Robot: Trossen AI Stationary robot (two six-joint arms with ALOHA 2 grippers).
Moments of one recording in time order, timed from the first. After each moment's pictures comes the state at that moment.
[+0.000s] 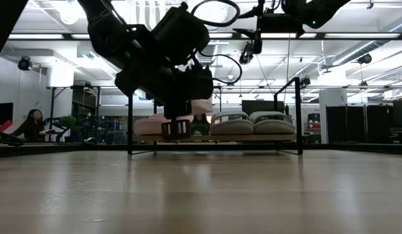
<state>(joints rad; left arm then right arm) -0.11 1.98 1.03 0.32 -1.39 0.71 -0.93 1.51 1.30 0.39 -0.74 1.01</state>
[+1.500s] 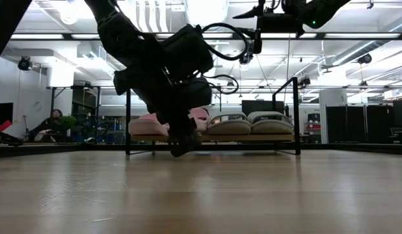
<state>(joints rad) -0.08 1.99 1.07 -0.01 -1.07 0.12 -0.93 1.51 1.30 0.39 -0.77 0.99</state>
